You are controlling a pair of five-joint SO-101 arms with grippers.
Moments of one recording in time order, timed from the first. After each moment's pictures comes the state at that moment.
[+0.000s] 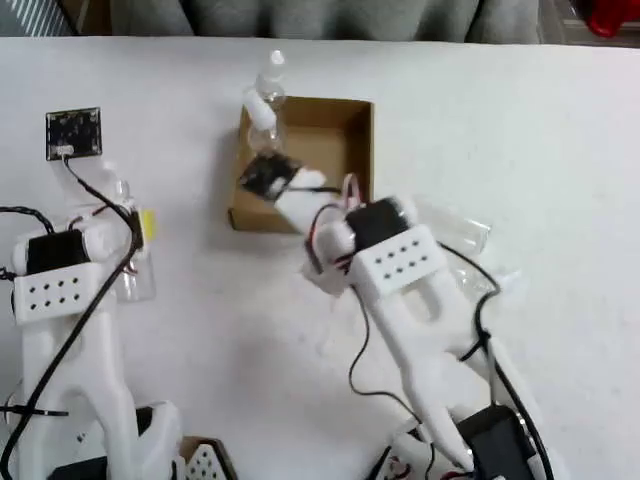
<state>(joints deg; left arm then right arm) -19.6 -32.8 38.2 61.1 -0.6 -28.2 -17.1 16.5 83.2 30.7</state>
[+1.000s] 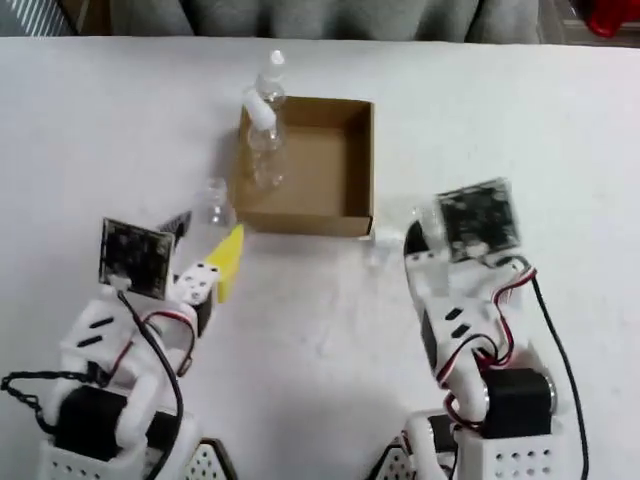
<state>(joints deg) 8.6 -85.6 59.6 57.3 -0.5 -6.7 -73.6 44.9 62.5 9.9</state>
